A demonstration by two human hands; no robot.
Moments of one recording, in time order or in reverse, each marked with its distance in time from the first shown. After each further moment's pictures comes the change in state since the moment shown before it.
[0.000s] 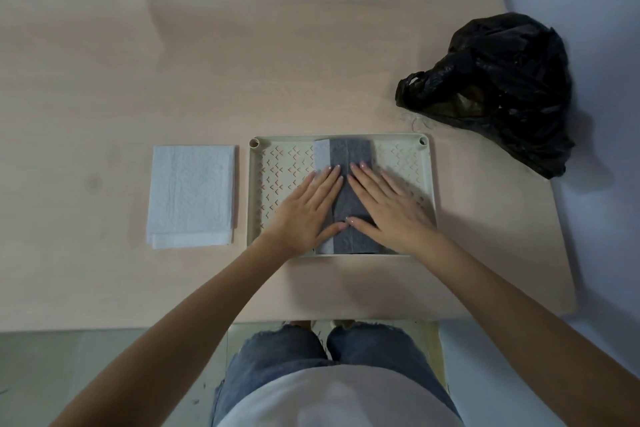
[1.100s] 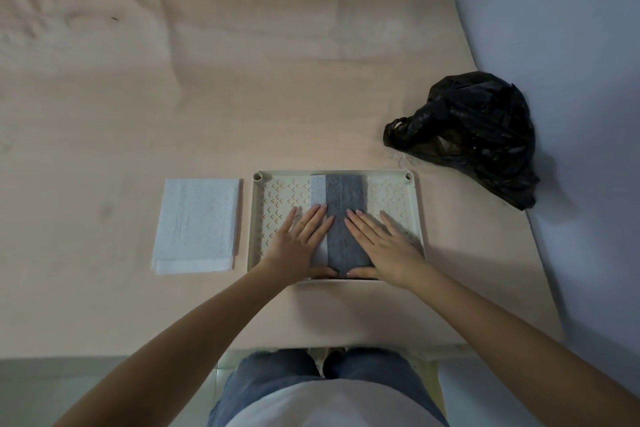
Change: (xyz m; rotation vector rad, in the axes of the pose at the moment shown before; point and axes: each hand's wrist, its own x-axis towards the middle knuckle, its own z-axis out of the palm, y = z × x) left_hand -0.007 0.001 0.000 0.211 -0.234 -0.067; right_hand -0.015 0.001 0.006 -0.027 -0.206 -0.028
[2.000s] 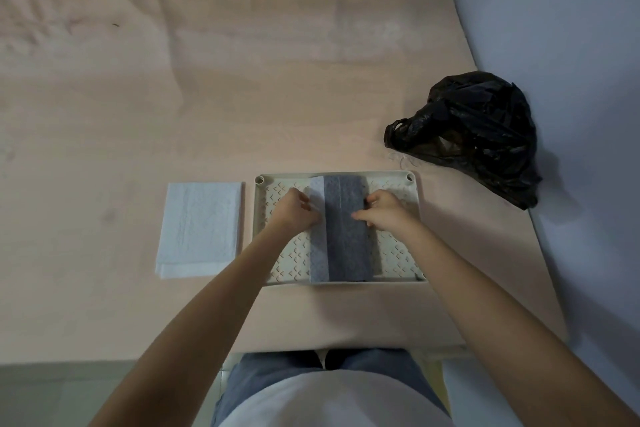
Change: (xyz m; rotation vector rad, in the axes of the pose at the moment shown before) left_hand 0.040 -0.035 -0.044 -1.266 0.023 -0.627; right_hand 0.053 0.021 -0.048 1.261 0.071 0.650
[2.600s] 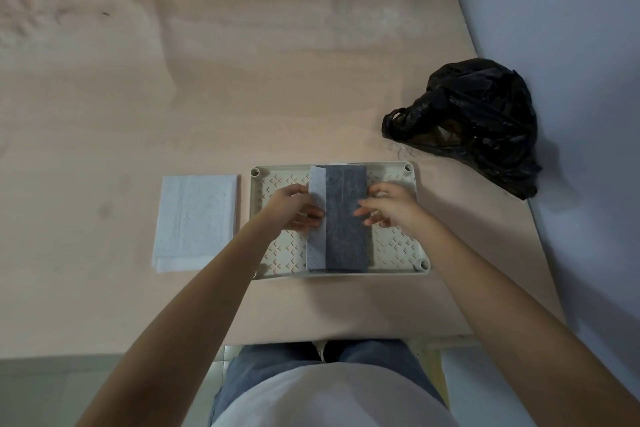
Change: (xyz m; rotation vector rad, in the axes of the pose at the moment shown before) left_hand -0.005 -0.006 -0.010 -0.552 -0.243 -0.161; right_hand -0.015 0.008 -0.020 0.267 -0.110 0.015
